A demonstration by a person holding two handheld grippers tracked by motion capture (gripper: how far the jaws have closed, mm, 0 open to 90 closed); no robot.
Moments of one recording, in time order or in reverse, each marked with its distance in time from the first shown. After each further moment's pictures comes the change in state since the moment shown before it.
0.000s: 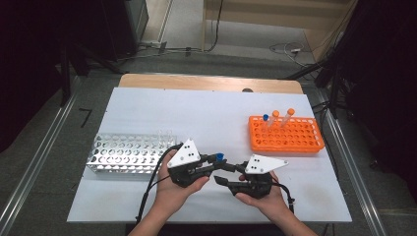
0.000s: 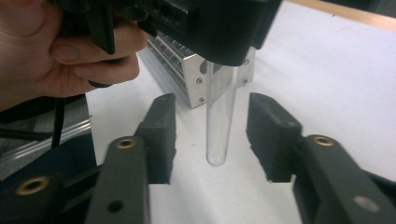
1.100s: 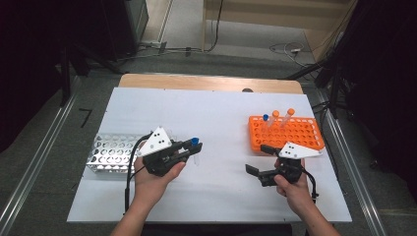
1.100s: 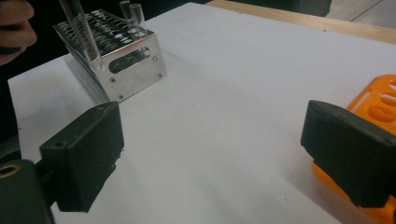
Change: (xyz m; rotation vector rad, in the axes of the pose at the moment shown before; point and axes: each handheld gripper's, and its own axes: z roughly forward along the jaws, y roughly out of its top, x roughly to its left) left arm 0.034 0.007 -0.050 -0.067 0.140 -0.043; right arm -0.064 -0.020 -0.054 -0.036 -0.177 0.116
